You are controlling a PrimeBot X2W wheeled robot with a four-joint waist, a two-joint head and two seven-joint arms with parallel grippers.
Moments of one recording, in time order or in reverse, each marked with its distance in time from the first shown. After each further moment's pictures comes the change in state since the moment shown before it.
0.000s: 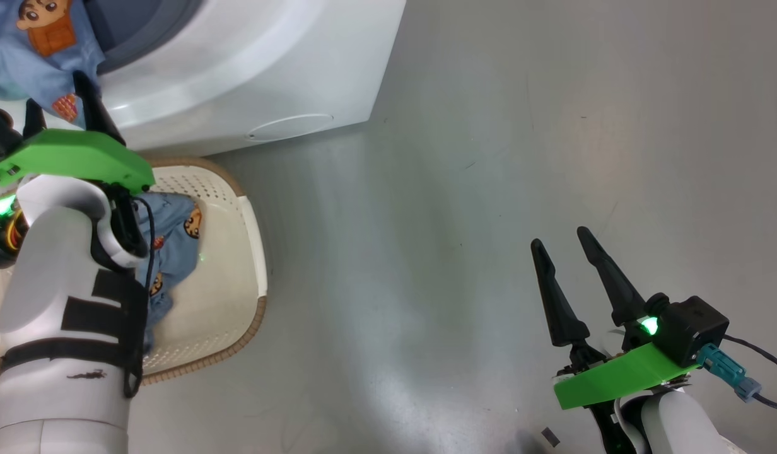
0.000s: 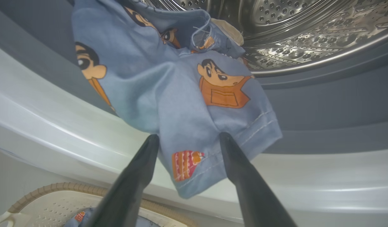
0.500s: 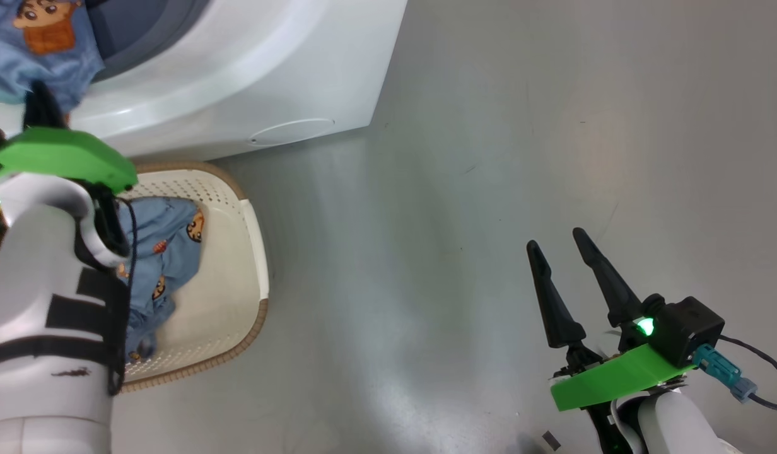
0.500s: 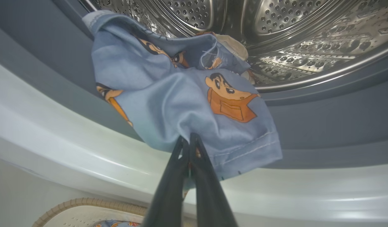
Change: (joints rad) left arm -0.010 0.028 0.001 0.024 0.036 0.000 -0.007; right arm 0.000 0.001 0.007 0.001 0.000 0.000 0.000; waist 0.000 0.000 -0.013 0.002
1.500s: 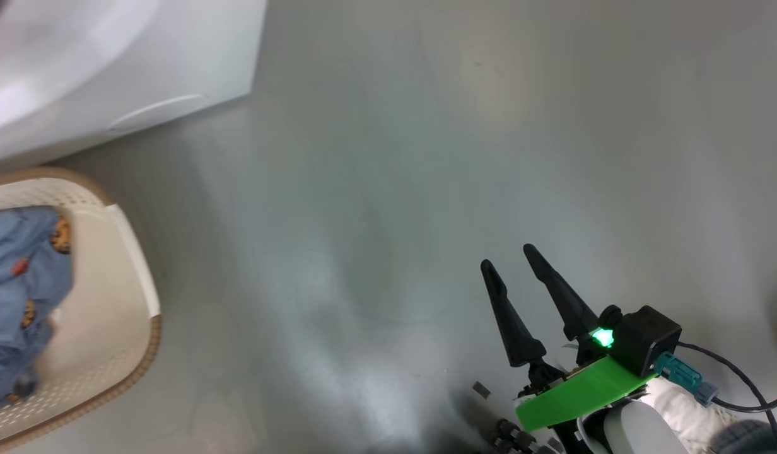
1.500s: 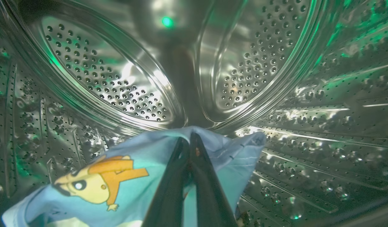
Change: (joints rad) left arm -0.551 0.280 -0.128 0.235 0.225 -0.013 -0.004; right arm 0.003 0.007 0.115 0.018 0.061 0.000 0.000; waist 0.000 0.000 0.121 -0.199
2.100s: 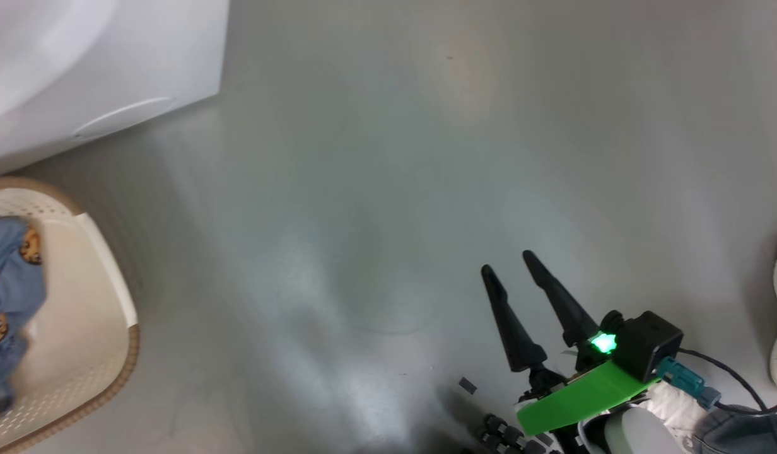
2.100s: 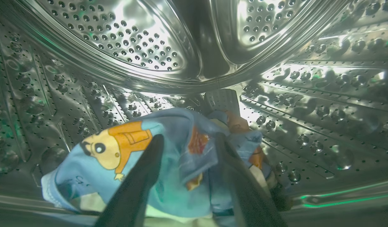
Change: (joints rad) left arm -0.090 0.074 -0.080 0.165 0.075 0.035 0.189; right arm 0.016 0.005 0.013 -0.004 0.037 0.000 0.000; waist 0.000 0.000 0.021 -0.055
